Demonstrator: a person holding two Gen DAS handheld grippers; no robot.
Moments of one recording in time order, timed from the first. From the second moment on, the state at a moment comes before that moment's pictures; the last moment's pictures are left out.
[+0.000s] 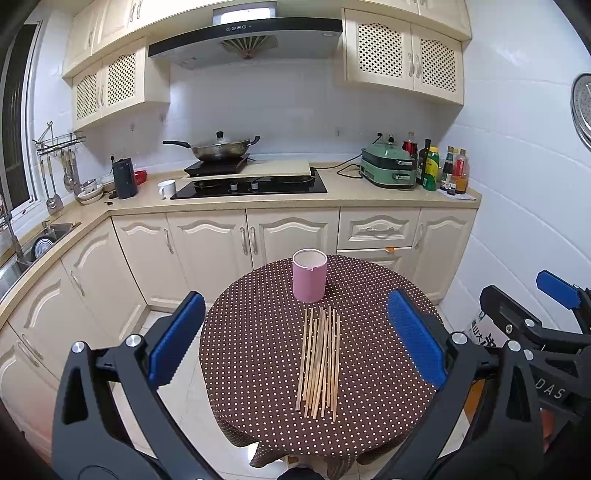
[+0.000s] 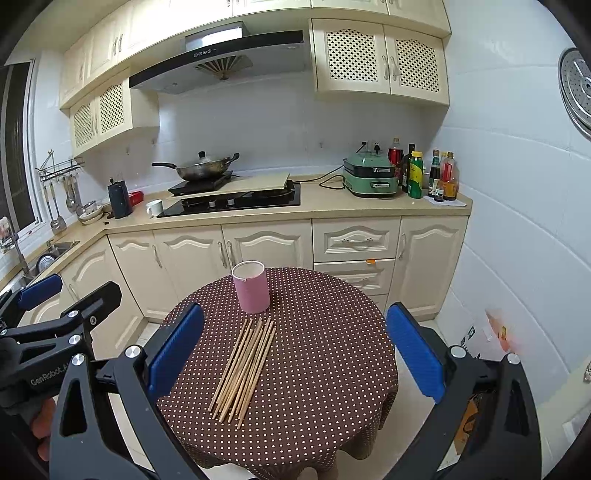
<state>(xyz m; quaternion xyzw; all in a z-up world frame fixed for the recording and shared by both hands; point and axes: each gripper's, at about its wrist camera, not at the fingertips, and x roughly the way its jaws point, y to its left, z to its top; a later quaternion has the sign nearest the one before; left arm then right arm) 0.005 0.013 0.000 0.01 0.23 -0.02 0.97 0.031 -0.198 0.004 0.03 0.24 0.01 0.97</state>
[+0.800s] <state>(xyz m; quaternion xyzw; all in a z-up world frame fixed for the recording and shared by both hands) 0.009 0.016 -0.002 0.02 0.23 -0.02 0.97 0.039 -0.191 0.004 0.02 0.26 0.03 0.97</state>
